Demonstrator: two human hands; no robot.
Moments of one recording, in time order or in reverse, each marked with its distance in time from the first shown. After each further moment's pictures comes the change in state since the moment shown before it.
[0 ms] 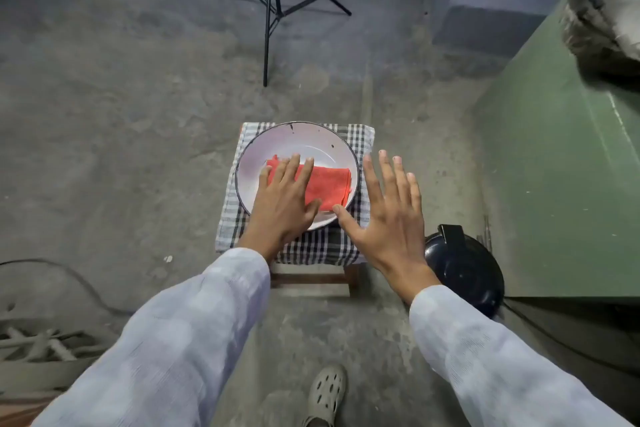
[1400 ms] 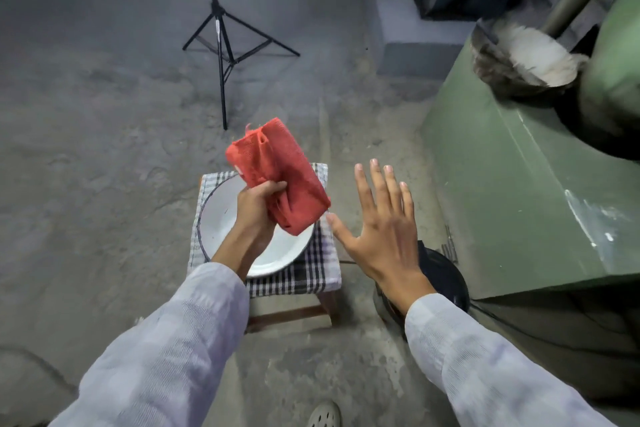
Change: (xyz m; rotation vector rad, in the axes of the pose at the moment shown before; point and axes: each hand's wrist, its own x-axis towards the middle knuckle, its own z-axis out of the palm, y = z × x) left_hand 0.065 0.053 -0.055 -1.906 -0.002 -0.576; right_hand 0.023 0.032 -0.073 -0.094 0.084 0.127
